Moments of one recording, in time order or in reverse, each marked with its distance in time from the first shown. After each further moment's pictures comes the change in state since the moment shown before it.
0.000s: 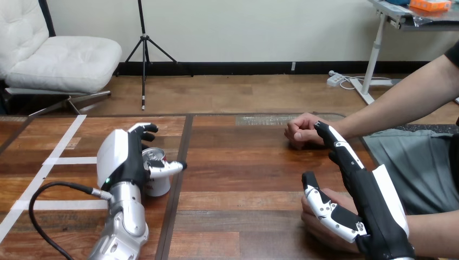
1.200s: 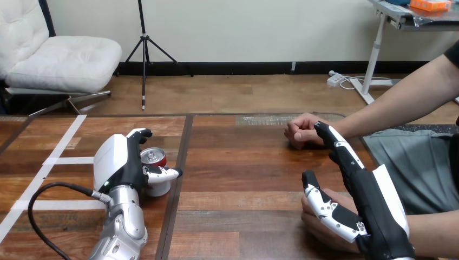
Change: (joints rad) left arm 0.005 0.001 -0.007 0.000 0.040 0.051 0.013; right arm 0.000 -0.001 0.000 0.000 0.003 0.000 0.000
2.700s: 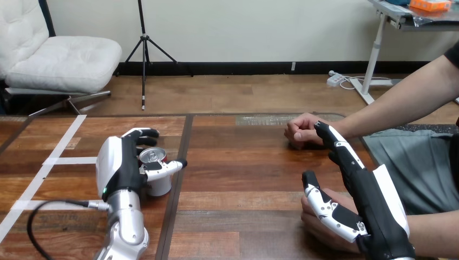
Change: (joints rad) left arm 0.020 -0.029 0.067 0.066 -0.184 -0.239 0.020; right arm 0.000 -0.001 0.000 -0.001 0.005 0.000 0.002
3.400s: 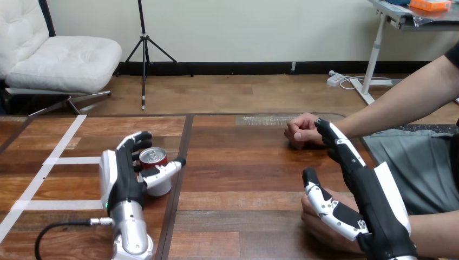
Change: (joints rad) left arm 0.000 -0.055 0.063 0.113 -0.082 -0.125 0.017; right arm 0.001 0.000 0.000 -0.025 -0.001 0.004 0.001
